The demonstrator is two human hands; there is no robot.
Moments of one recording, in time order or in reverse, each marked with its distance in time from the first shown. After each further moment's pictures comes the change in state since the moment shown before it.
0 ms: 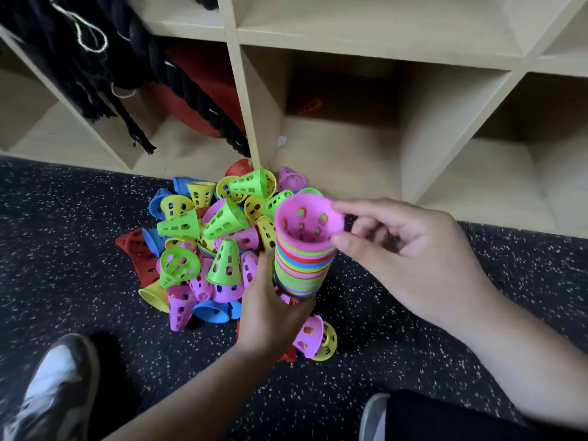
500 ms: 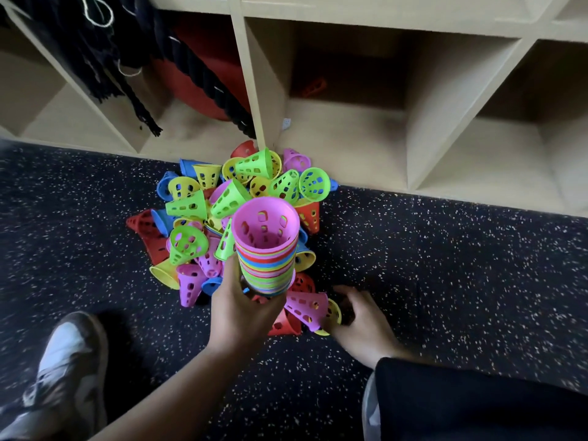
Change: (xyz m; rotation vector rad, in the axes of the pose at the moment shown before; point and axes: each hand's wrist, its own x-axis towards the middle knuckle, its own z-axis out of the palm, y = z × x) left_hand -0.030 -0.016 -0.042 0.085 0.106 -0.068; right_hand -0.085 0.158 0.087 -0.228 -0.207 0.640
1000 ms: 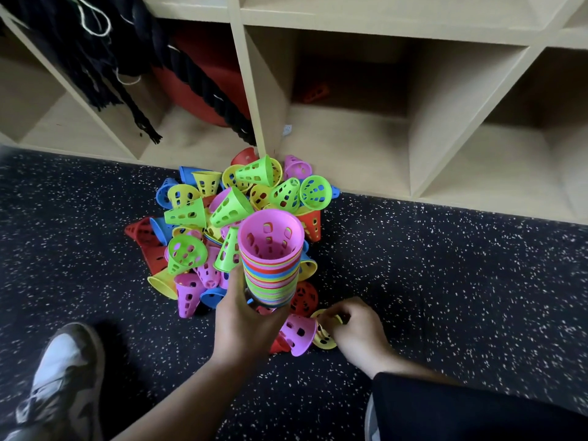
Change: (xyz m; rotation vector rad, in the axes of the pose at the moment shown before) left_hand 0.004 0.000 0.008 -0.001 -0.032 -0.048; right_hand 0.023 0.003 0.017 0.126 0.138 -0.065
